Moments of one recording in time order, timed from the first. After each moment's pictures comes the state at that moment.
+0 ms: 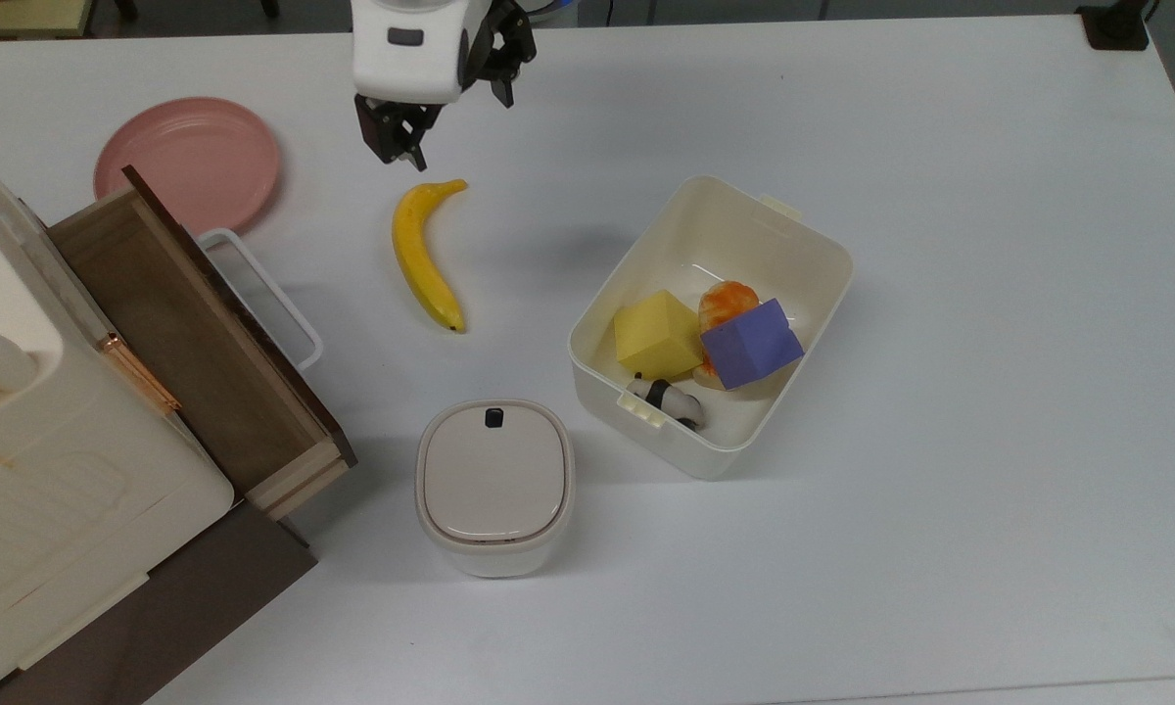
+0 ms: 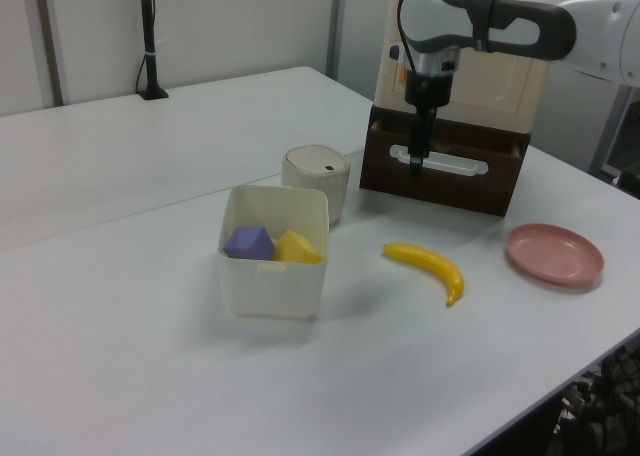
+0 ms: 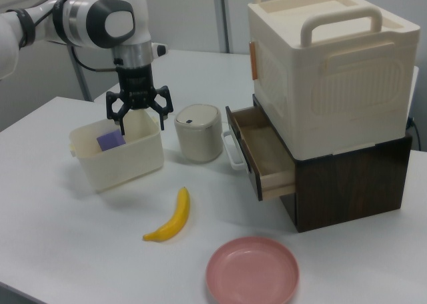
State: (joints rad) arm 0.00 0.18 -0.01 -1.55 0.00 1.60 -0.76
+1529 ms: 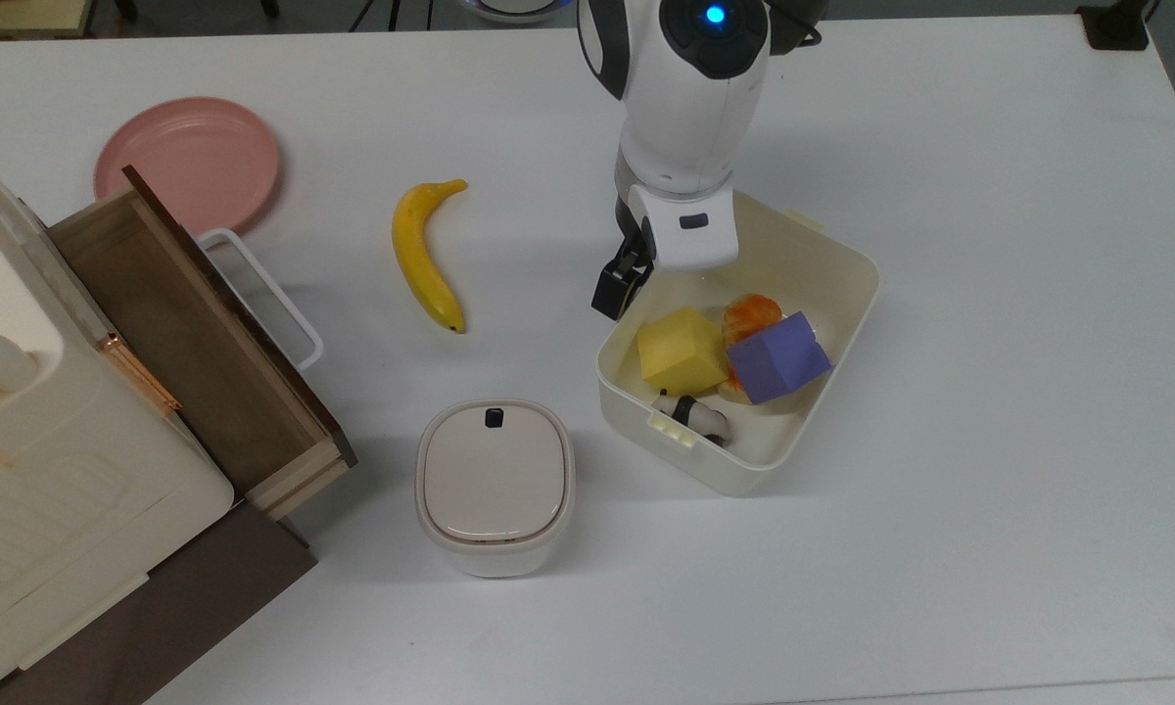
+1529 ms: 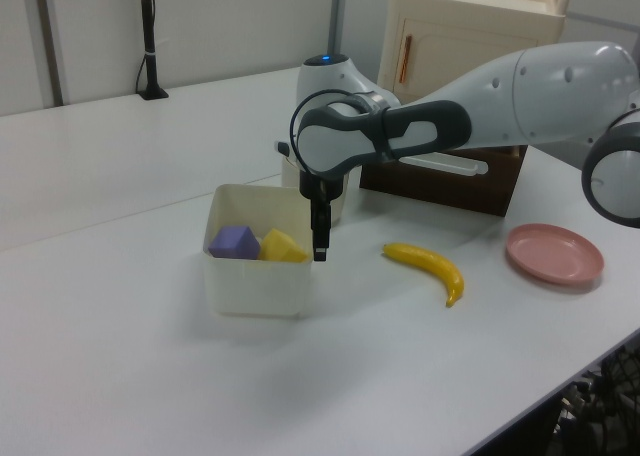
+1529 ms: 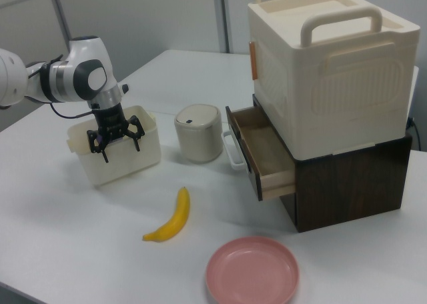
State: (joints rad) arm 0.27 0.39 -0.02 -1.66 -0.06 2.01 -0.72
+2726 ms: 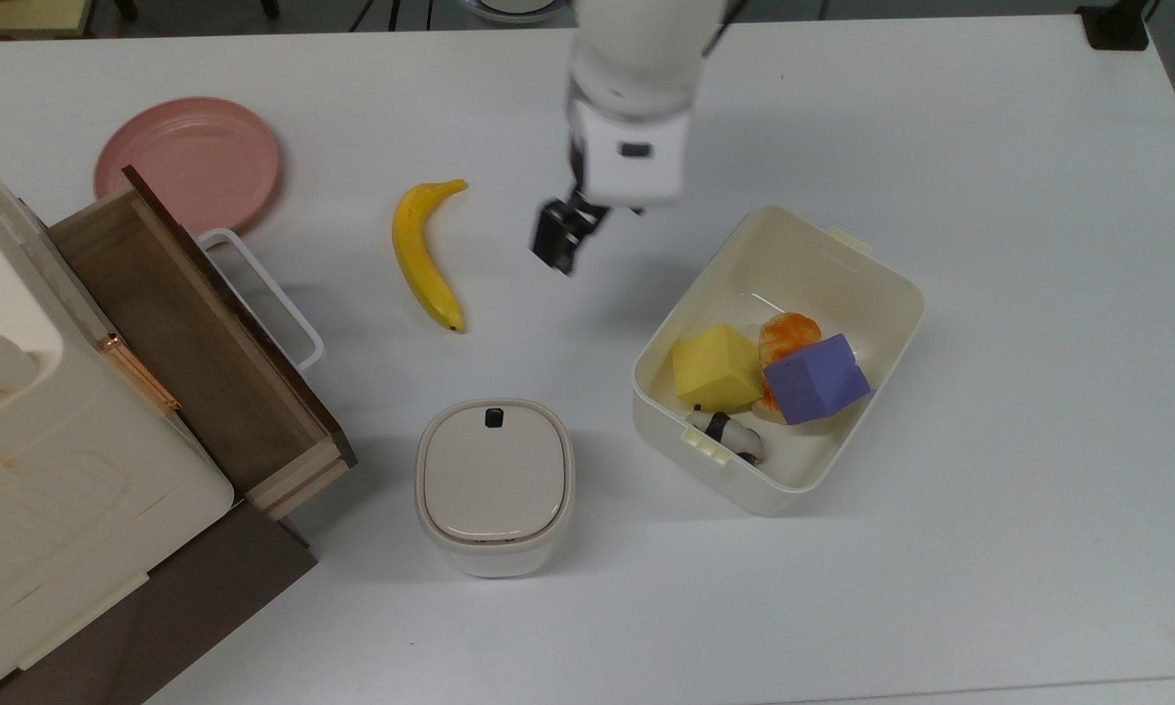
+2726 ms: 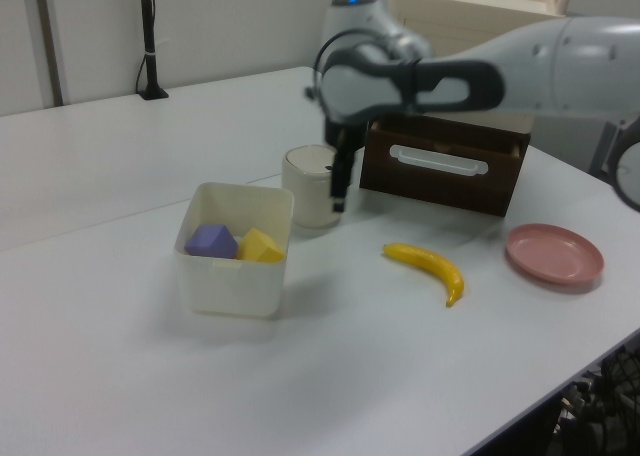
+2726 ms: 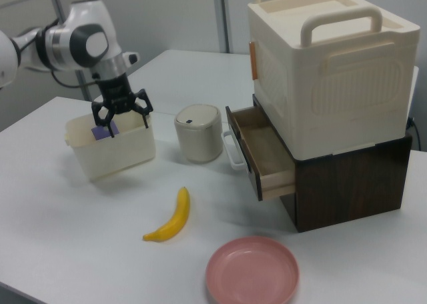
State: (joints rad) arm 0.21 0.29 -0.03 -1.57 -0.08 1.85 -0.59
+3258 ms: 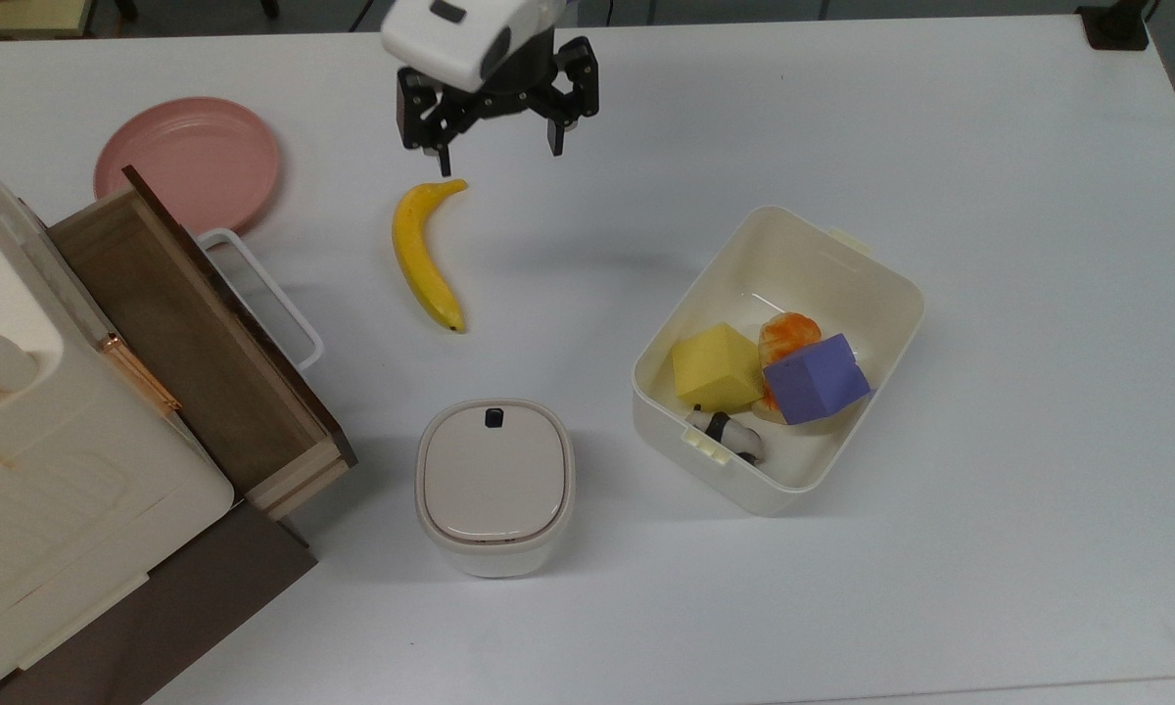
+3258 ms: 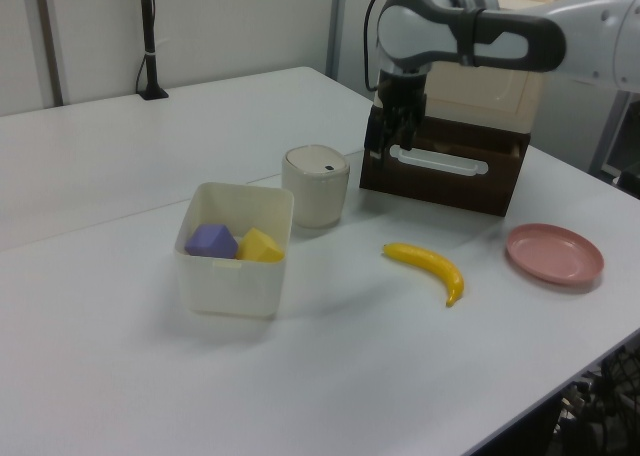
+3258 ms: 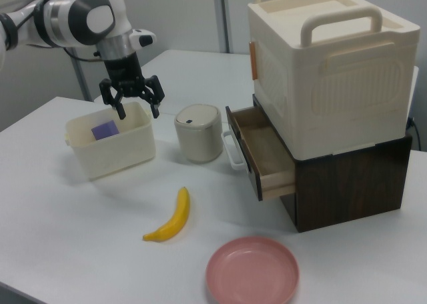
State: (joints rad) arm 0.05 0.16 0.03 -1.57 -0.08 1.75 -0.19
